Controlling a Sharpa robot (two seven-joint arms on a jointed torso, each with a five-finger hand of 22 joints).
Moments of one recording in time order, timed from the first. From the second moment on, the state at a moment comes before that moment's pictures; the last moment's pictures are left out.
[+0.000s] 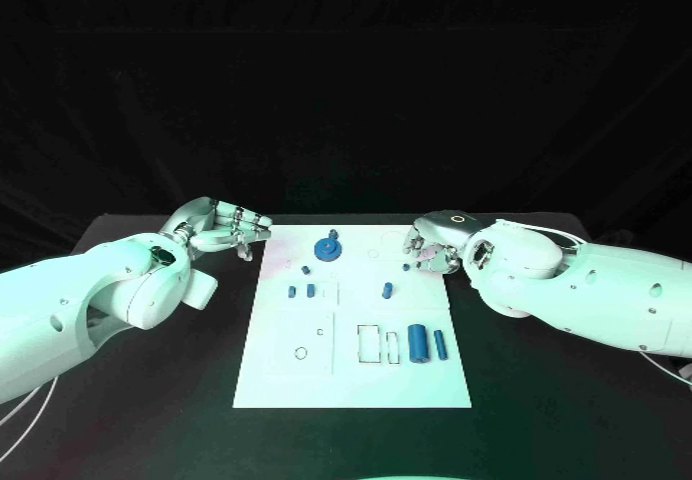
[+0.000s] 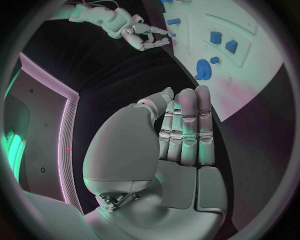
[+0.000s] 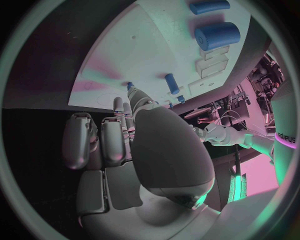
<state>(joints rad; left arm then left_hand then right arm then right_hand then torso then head) 1.21 -0.91 0.03 1.52 -0.47 -0.34 0.06 1.40 -0.18 0.49 0.04 0.05 1.11 0.14 0.08 0.10 1.22 0.07 0.21 0.15 1.29 -0.01 0.86 0.56 0.18 1.08 0.08 0.90 0.57 1.25 -0.88 -0.11 1.54 -1.68 -0.26 -0.28 1.56 -0.13 0.18 0.25 0.24 1.06 0.14 0.08 0.18 1.10 0.08 0.17 0.18 1.47 -0.01 1.27 1.20 0.08 1.43 0.10 1.26 1.31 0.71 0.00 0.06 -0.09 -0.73</state>
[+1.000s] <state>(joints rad) 1.21 -0.94 0.03 1.59 -0.20 -0.35 0.16 1.40 -0.18 0.48 0.03 0.05 1.11 0.15 0.08 0.10 1.22 0.07 0.22 0.16 1.28 -0.01 0.85 0.55 0.18 1.08 0.08 0.89 0.56 1.21 -0.82 -0.11 1.48 -1.71 -0.24 -0.28 1.56 -0.14 0.26 0.23 0.28 1.11 0.13 0.08 0.18 1.16 0.07 0.16 0.15 1.47 -0.01 1.30 1.22 0.07 1.45 0.09 1.31 1.31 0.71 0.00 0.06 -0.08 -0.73</state>
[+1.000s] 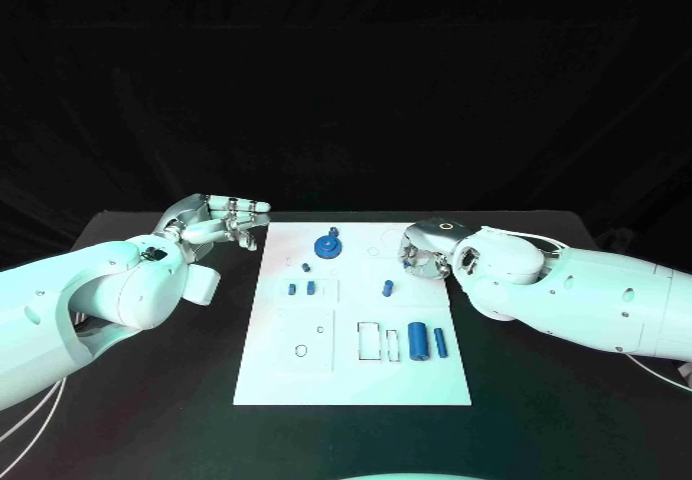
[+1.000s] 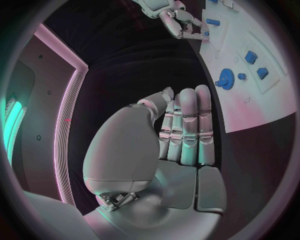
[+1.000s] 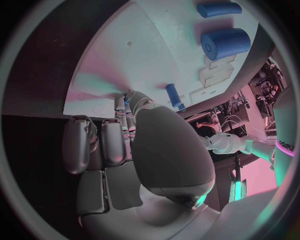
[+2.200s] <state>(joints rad) 1.21 -0.94 0.03 1.58 -0.19 -0.35 0.16 1.40 -0.18 0.48 0.02 0.05 1.10 0.15 0.08 0.10 1.21 0.08 0.22 0.15 1.28 0.00 0.85 0.55 0.18 1.07 0.09 0.88 0.55 1.21 -0.86 -0.10 1.54 -1.72 -0.38 -0.27 1.52 -0.14 0.38 0.14 0.26 1.19 0.10 0.10 0.20 1.26 0.04 0.14 0.15 1.47 -0.03 1.32 1.24 0.05 1.46 0.08 1.38 1.31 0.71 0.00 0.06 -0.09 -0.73</state>
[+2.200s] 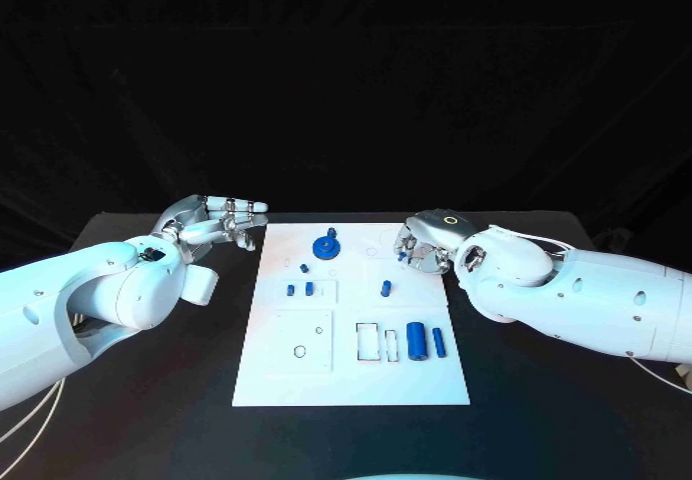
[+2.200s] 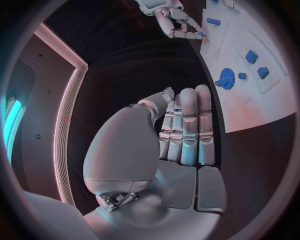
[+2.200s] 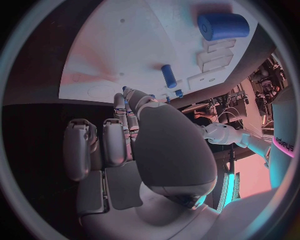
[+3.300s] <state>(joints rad) 1.21 -0.90 0.03 1.57 -0.17 -0.34 0.15 1.40 -0.18 0.48 0.02 0.05 1.10 0.15 0.08 0.10 1.21 0.08 0.22 0.16 1.27 0.00 0.85 0.55 0.18 1.07 0.09 0.88 0.55 1.12 -0.70 -0.11 1.70 -1.66 -0.40 -0.23 1.50 -0.14 0.39 0.14 0.26 1.19 0.11 0.09 0.20 1.26 0.04 0.13 0.15 1.47 -0.03 1.32 1.24 0.05 1.46 0.08 1.38 1.31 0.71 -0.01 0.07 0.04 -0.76</state>
